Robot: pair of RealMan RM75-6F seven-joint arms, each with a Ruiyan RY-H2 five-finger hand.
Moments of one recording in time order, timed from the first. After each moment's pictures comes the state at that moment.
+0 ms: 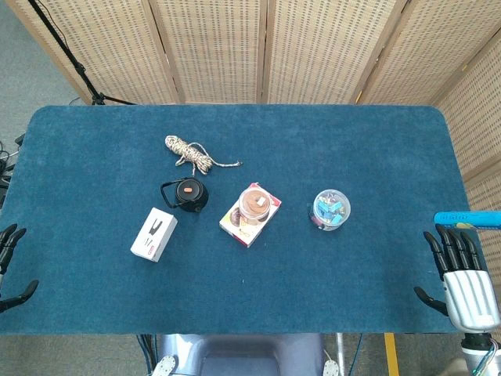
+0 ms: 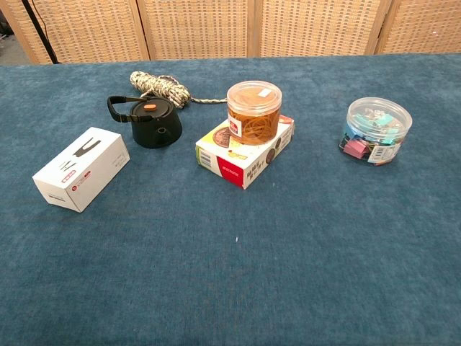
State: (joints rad) left arm -0.03 -0.95 0.02 -1.74 1.52 1.47 -0.13; right arm 0.02 -1.13 0.04 -1.65 -1.66 1.63 -0.16
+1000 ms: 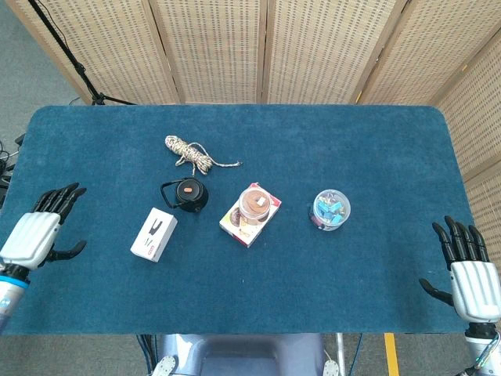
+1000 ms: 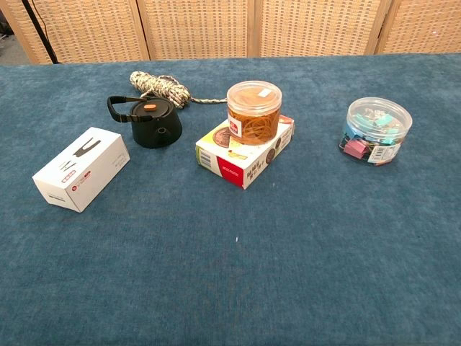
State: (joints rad) left arm -0.36 -0.84 -0.15 -1.96 1.27 1.09 0.04; right arm 0.05 -1.12 0.09 -1.65 -1.56 1.57 -0.12
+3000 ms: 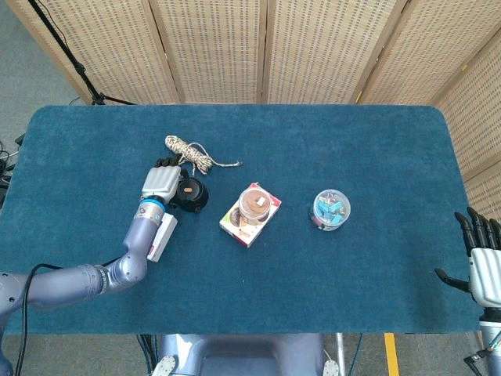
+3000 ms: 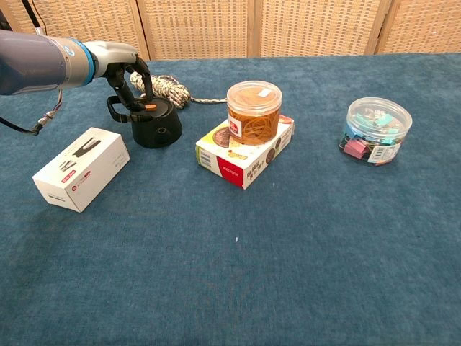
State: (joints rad) left arm -1.10 -1.55 -0.24 -1.34 0.26 0.88 0.60; right arm 0.08 -1.10 0.13 -1.61 -1.42 1.48 -0.03
